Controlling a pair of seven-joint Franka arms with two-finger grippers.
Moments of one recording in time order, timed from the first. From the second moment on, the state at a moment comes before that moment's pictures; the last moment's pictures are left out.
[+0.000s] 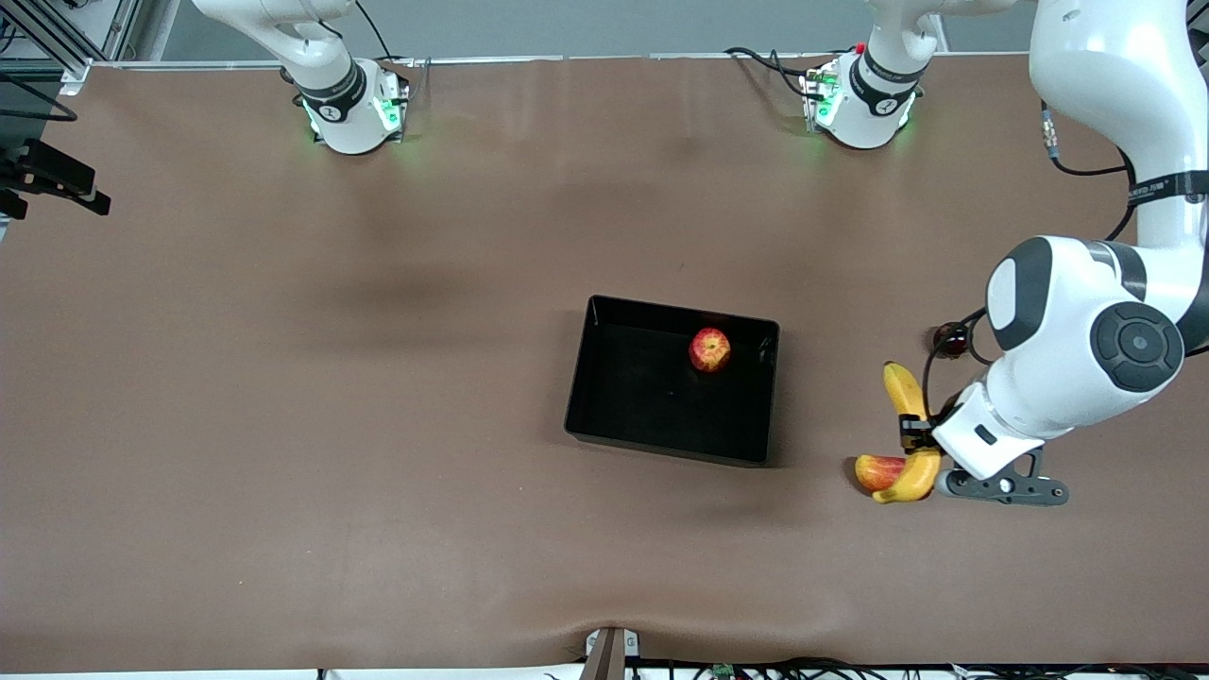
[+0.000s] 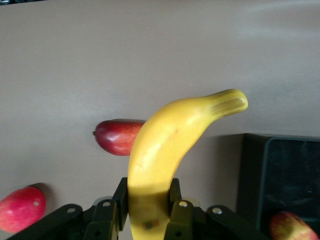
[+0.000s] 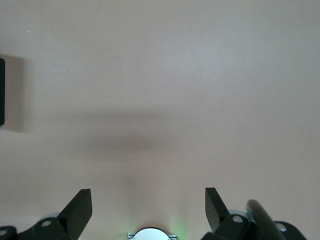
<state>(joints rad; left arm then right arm) -0.09 0.54 -0.11 -1.34 0.04 1.95 -0.08 0.01 -0.06 -0.13 -1.55 0.03 1.42 -0.13</state>
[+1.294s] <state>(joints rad) -0.53 0.75 -0.14 -1.34 0.03 2.14 -0.67 -0.01 -0.06 -0.13 -1.56 0.04 1.42 -0.13</state>
